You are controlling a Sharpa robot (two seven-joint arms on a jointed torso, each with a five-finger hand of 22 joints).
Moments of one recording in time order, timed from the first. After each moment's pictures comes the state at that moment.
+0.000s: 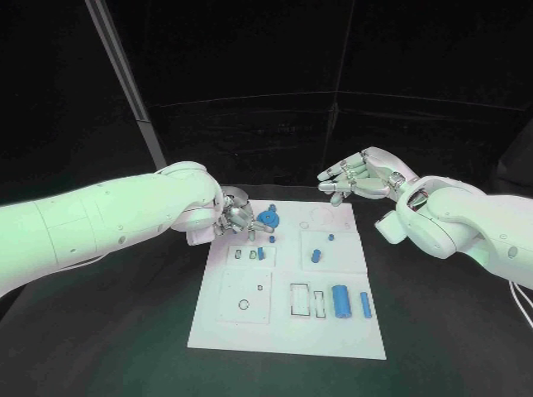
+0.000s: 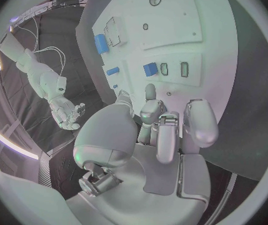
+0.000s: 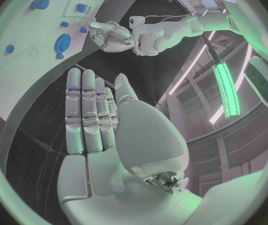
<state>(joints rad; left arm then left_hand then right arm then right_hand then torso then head) 1.40 -0.58 -0.16 1.26 -0.86 0.20 -0.48 1.09 0.08 -0.22 0.27 0.05 0.96 0.05 0.59 0.39 1.28 -0.01 1.21 1.05 1.47 -0.07 1.57 1.31 0.09 1.38 0.04 1.34 1.13 1.28 -0.86 -0.03 1.52 -0.67 -0.31 0.18 1.47 0.06 -0.16 0.08 0.11 1.04 0.16 0.07 0.07 1.33 0.08 0.07 0.12 1.38 0.02 0.15 0.26 0.18 1.16 0.13 0.48 0.23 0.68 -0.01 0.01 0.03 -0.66</state>
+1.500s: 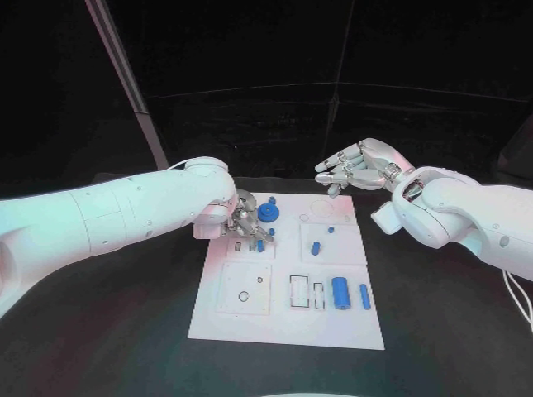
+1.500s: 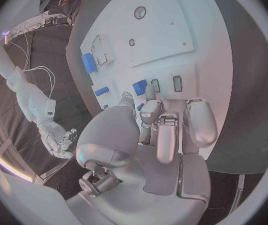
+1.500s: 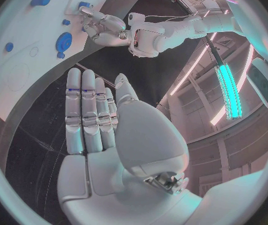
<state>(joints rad) 1.39 -0.47 -0.20 1.16 -0.93 0.35 -0.52 1.13 0.12 -0.22 0.25 0.05 0.93 0.05 0.64 0.43 1.28 -0.01 1.21 1.06 1.47 -0.07 1.57 1.31 0.09 1.38 0.04 1.35 1.14 1.28 -0.83 -0.03 1.50 -0.68 -0.32 0.17 1.47 0.06 -0.18 0.08 0.17 1.04 0.17 0.07 0.07 1.32 0.08 0.07 0.12 1.38 0.02 0.14 0.27 0.18 1.16 0.13 0.48 0.23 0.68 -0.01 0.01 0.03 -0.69</state>
